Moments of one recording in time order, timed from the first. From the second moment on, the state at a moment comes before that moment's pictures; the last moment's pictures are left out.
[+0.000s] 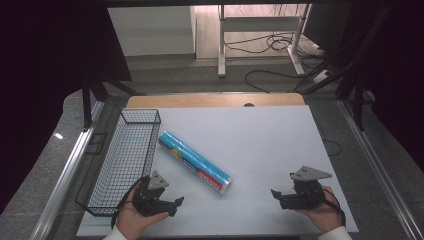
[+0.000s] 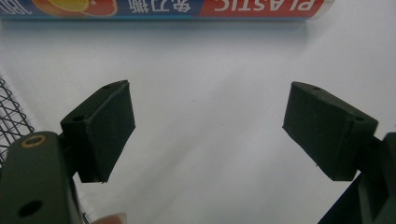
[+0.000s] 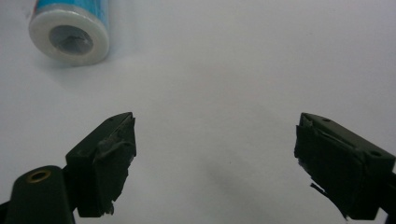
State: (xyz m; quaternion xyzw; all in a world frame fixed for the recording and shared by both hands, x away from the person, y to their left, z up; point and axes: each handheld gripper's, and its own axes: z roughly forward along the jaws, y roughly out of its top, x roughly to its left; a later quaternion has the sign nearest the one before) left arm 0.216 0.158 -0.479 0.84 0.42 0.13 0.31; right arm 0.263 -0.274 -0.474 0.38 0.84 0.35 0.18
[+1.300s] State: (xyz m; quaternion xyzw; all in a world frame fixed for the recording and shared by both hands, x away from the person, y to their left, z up) left arm 0.209 0.163 -0.478 0.84 0.41 0.13 0.33; right arm 0.303 -0.196 -0.428 0.36 0.85 0.35 0.12
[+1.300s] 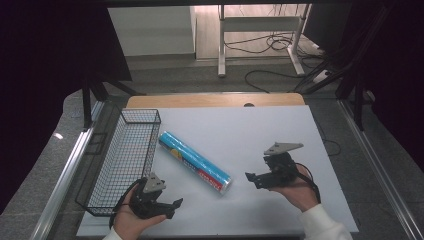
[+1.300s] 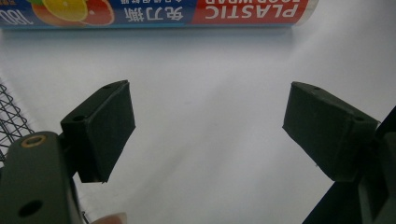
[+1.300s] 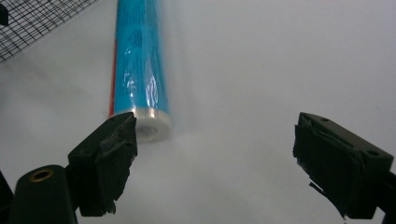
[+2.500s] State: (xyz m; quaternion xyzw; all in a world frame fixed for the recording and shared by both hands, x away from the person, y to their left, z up) left arm 0.207 0.163 -0.481 0.85 0.41 0.12 0.32; right arm 0.364 -0.046 -0.449 0.29 0.91 0.29 0.04
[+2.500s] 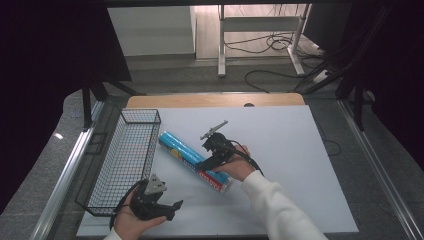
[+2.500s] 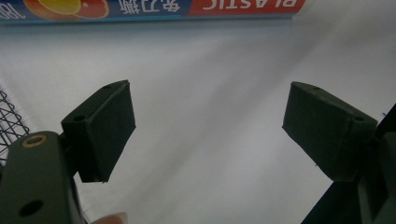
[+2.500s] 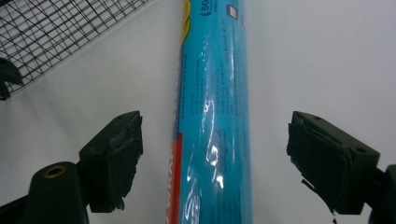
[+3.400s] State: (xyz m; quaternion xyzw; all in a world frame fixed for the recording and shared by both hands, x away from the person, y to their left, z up) left arm 0.206 0.163 -0.483 0.85 0.40 0.12 0.32; right arm 0.388 0.014 -0.505 0.28 0.94 0.17 0.04
